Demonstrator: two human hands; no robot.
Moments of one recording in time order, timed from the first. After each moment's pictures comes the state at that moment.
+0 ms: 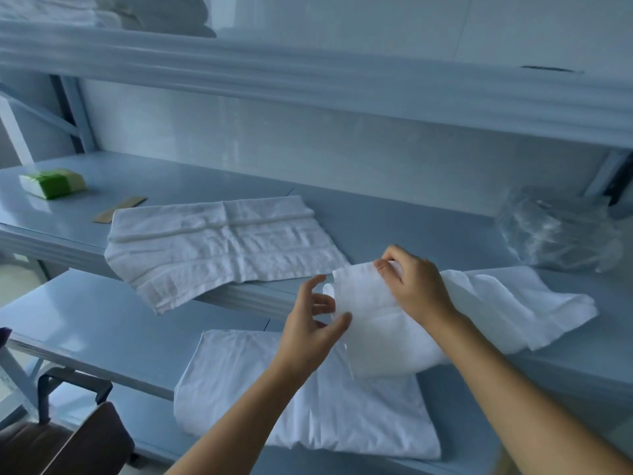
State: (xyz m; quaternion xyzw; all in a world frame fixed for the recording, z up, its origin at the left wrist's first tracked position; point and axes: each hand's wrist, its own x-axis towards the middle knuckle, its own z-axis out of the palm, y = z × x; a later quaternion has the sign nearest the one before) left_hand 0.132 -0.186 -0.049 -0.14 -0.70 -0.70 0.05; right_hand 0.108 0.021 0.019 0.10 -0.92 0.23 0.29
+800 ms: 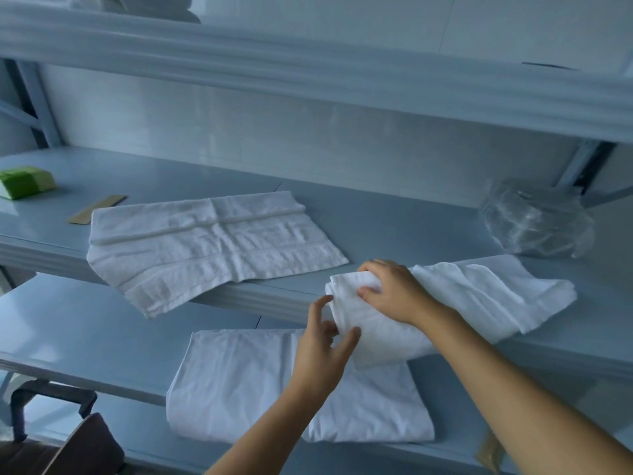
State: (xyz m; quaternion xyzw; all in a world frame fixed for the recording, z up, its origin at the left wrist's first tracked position) left_hand 0.146 -0.178 -0.085 -0.15 -0.71 -0.68 0.01; right_hand 0.097 0.010 -0.005 0.10 -0.97 0.18 0.13
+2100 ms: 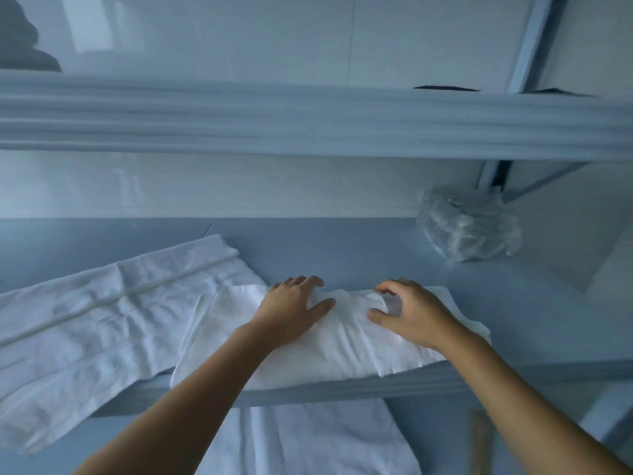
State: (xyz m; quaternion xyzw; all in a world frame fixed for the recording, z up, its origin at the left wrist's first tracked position) left_hand -0.020 -0.105 -0.001 -0.38 -0.90 -0.21 0.10; right_hand 0.106 0.124 0.009 -0.06 -0.96 0.21 0.17
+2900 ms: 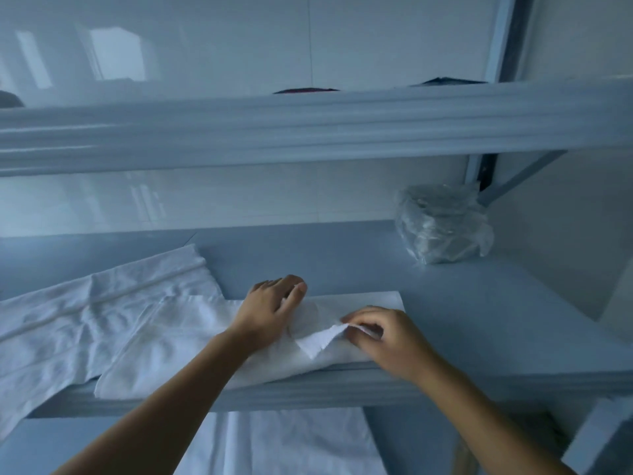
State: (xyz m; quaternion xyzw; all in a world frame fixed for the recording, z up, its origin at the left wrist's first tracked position) left_hand 0.022 -0.031 0.012 -0.37 -0.86 -0.32 0.13; right_hand 0.149 0.187 -0.017 0.05 -0.90 0.37 0.21
